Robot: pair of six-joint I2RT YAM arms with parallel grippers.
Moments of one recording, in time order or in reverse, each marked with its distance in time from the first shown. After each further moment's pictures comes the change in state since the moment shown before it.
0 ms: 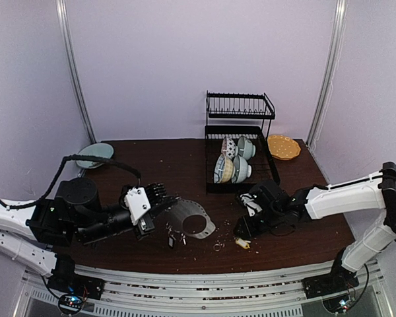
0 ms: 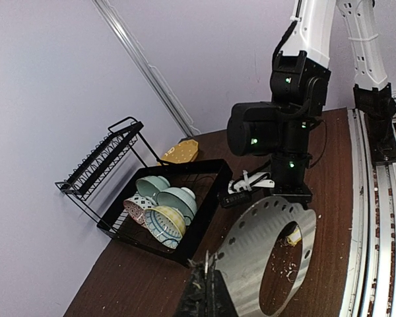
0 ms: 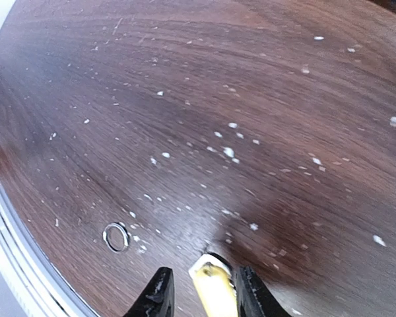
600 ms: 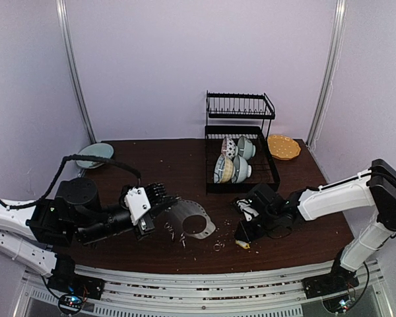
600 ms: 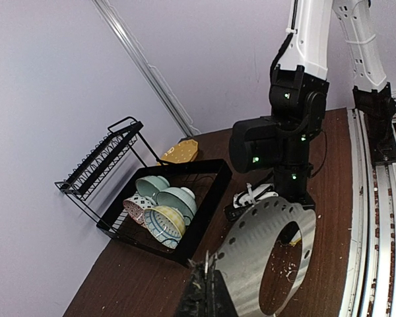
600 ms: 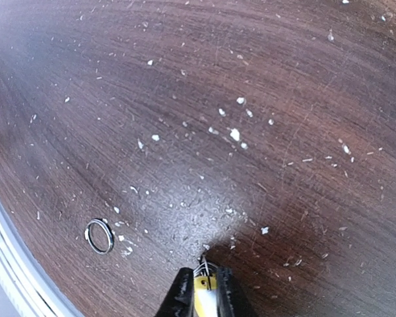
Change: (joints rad) left arm 0.000 0.000 0.000 0.000 0.001 -0.002; right arm 0.002 0.087 0.005 0.024 -0.030 -0.017
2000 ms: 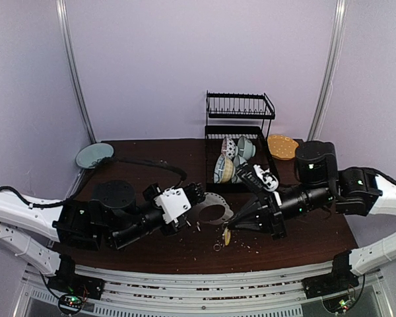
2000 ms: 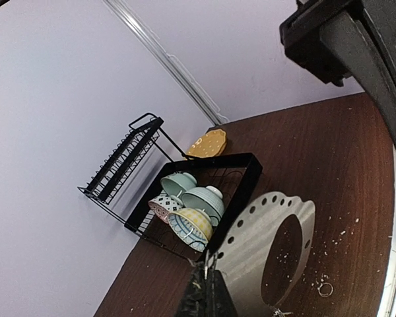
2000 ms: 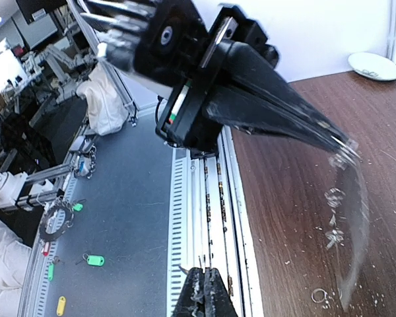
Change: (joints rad) left arm -0.031 0.255 0.124 0.119 -0.170 0.094; right arm 0.267 -0.538 0.270 -0.193 -0.311 -0.362
